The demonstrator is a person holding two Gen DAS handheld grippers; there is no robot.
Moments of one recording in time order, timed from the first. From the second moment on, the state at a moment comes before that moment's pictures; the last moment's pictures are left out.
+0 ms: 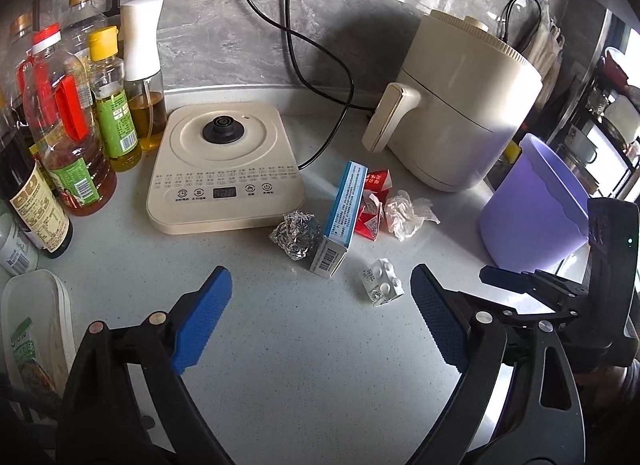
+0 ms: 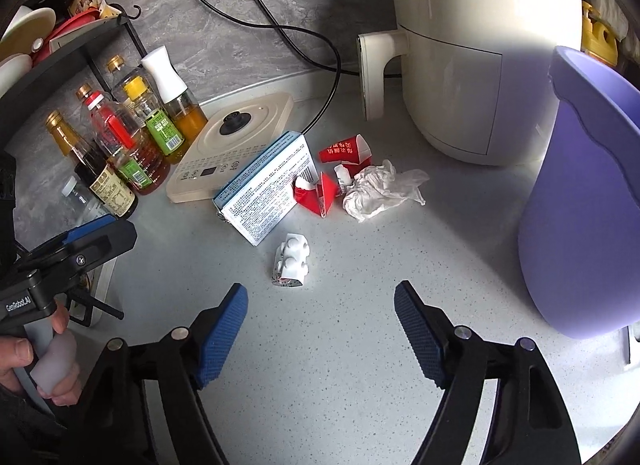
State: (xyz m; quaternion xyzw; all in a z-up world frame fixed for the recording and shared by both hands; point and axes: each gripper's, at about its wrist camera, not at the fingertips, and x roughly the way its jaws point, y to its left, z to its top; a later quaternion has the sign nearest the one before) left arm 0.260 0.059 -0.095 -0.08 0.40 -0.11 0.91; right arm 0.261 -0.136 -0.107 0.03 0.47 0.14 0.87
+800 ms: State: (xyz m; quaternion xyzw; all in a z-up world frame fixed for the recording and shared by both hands) left arm 0.287 0.073 -0.116 -0.11 0.41 -0.09 0.90; right arm 0.318 -0.114 -0.161 0.06 0.54 0.16 0.82
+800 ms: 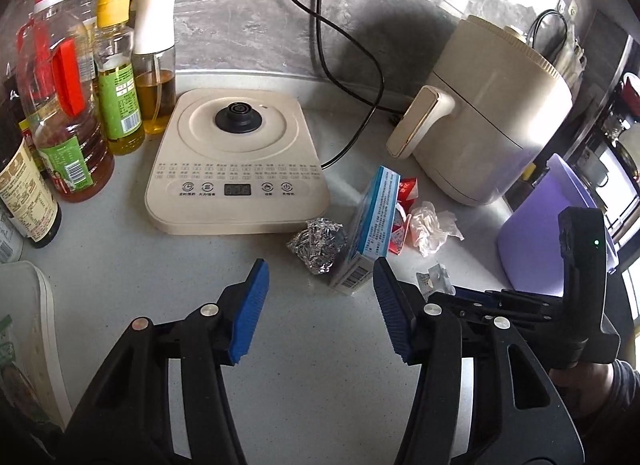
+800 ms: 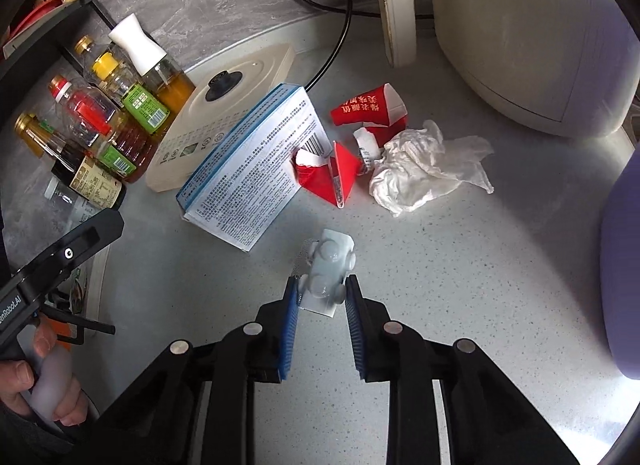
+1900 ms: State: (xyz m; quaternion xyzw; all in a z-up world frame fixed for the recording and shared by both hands) left arm 0.268 0.053 -0.084 -0.11 0.35 -0.07 0.93; right arm 0.267 -0.158 -0.088 0.08 0.46 0.17 0.87
